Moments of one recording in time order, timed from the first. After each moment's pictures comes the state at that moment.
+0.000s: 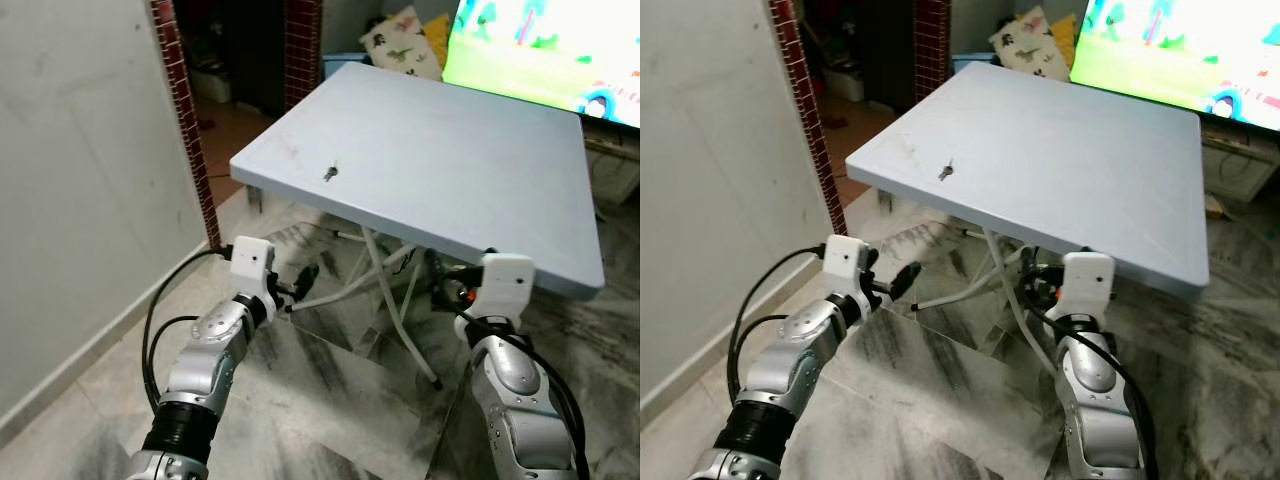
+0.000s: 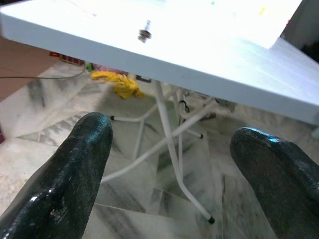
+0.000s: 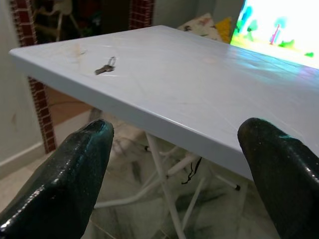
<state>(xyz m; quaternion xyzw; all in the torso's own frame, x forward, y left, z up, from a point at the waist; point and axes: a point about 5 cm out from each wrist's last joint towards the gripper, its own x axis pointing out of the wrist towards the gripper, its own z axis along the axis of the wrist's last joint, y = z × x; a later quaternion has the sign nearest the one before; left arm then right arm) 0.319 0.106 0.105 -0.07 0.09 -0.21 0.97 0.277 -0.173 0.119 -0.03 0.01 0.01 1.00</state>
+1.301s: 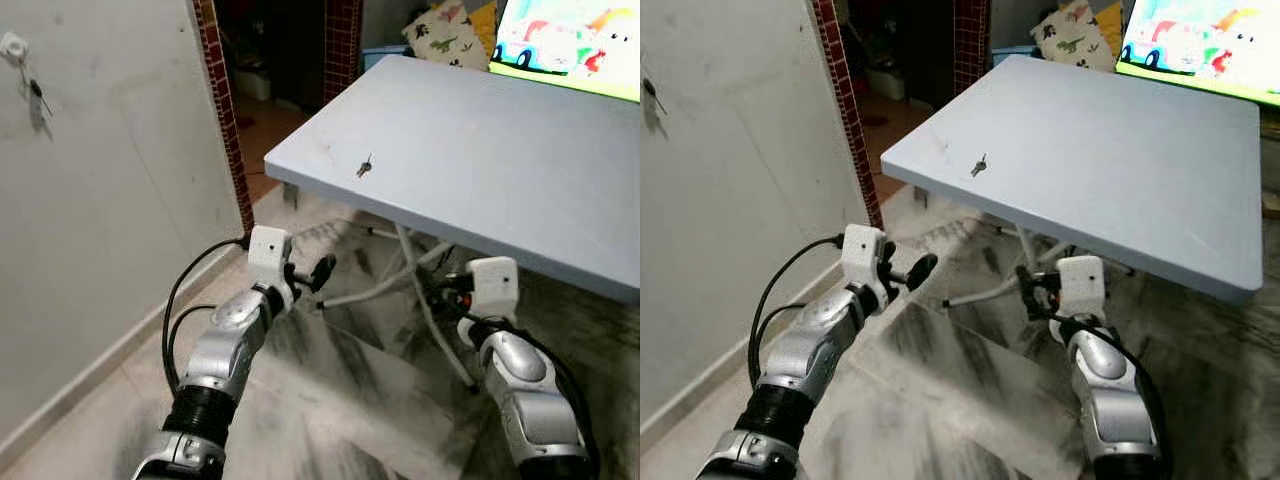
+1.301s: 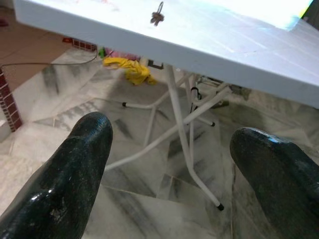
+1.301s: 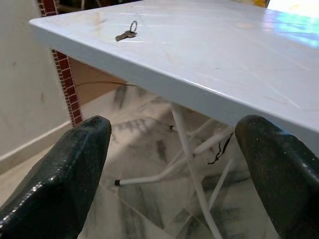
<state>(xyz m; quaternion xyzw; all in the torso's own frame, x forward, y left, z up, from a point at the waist) 0.326 0.089 0.097 -0.08 0.12 -0.22 0.97 0.290 -0.186 0.097 -0.02 0.05 0.02 1.00</state>
